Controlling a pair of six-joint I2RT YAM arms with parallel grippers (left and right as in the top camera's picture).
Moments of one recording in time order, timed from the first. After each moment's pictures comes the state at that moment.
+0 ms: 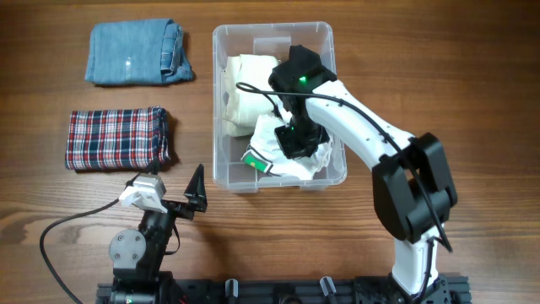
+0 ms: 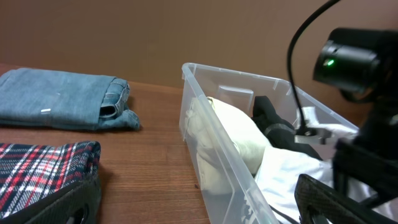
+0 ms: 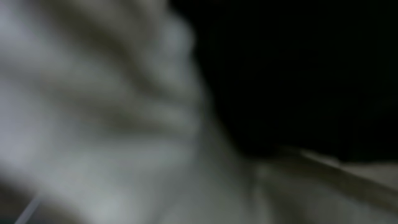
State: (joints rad) left arm -0.04 0.01 0.01 -0.05 0.19 -0.25; right arm 0.56 2.07 1.62 -1.20 -0.12 0.20
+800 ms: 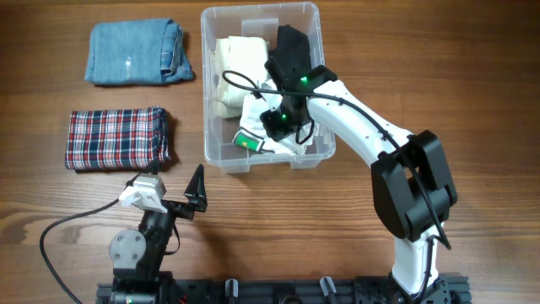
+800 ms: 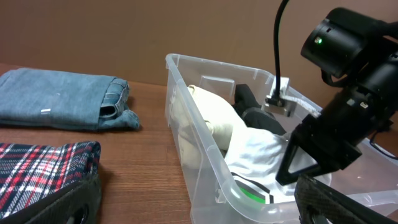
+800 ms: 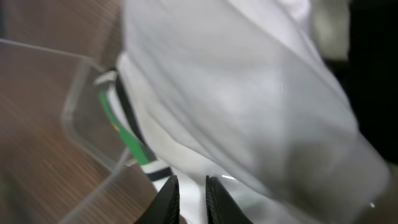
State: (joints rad) left arm -0.04 0.01 0.01 -0.05 0.19 -0.25; right arm 0.55 2.07 1.61 -0.87 -0.28 -0.02
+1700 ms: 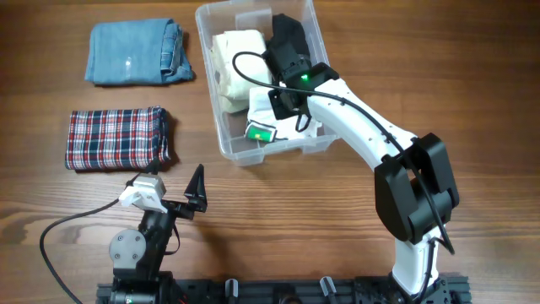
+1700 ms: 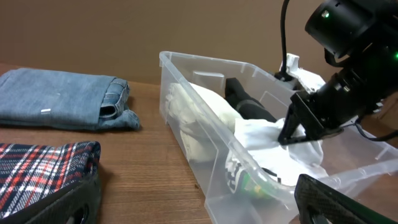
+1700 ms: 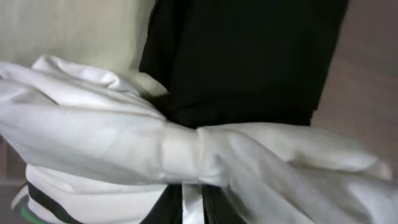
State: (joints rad) left arm -0.04 0.01 0.01 -0.05 0.19 -0.25; right arm 0.56 2.06 1.63 -0.77 0.17 0.22
